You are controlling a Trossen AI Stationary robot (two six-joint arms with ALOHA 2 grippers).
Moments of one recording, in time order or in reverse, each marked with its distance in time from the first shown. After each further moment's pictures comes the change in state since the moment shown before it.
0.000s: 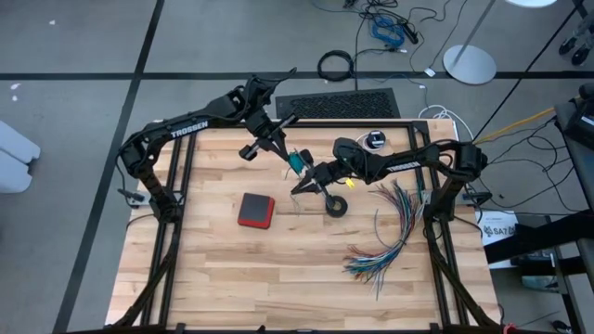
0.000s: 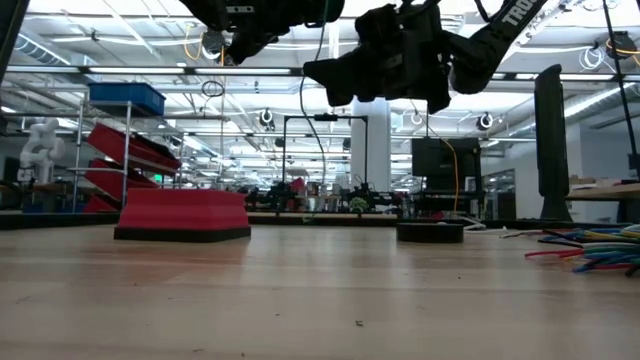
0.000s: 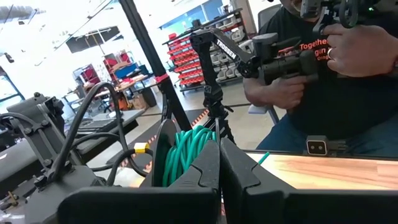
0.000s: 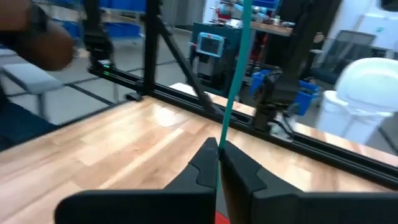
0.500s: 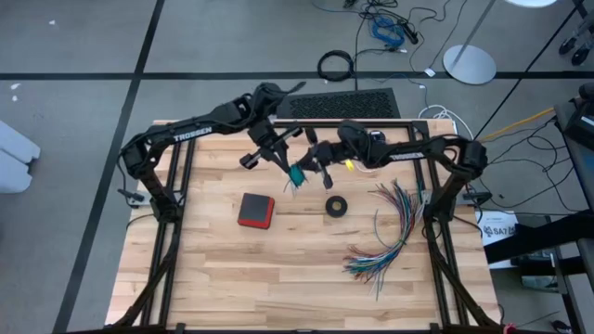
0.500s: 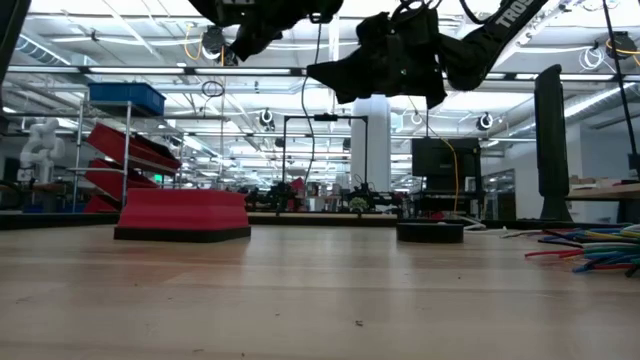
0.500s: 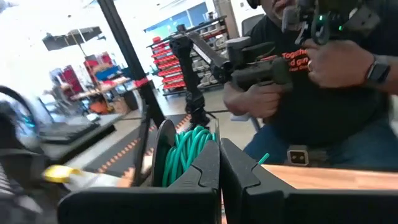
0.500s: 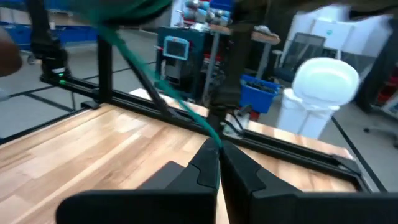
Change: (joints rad) left arm -0.072 0.006 0.000 -0.036 0.004 0.002; right arm -0.117 -0.021 0.050 -0.029 0.022 0.015
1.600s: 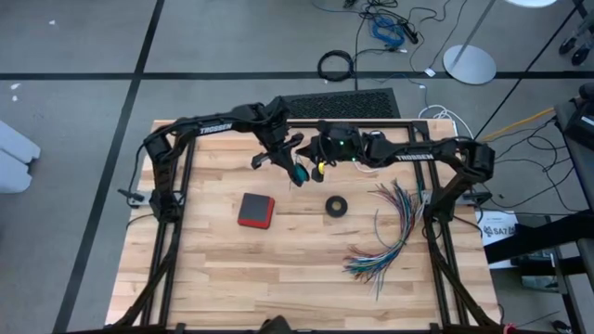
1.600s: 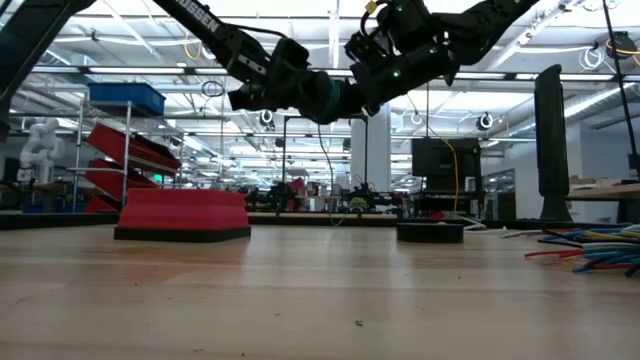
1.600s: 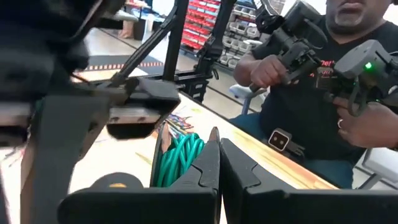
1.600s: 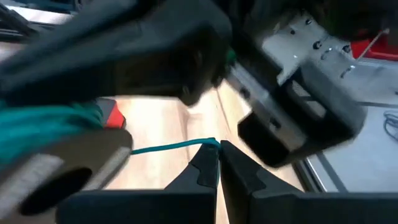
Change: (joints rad) left arm 0.076 0.211 -0.029 -0.303 -0.109 -0.053; right arm 0.032 -0.087 0.076 -0.469 0.604 -0.019
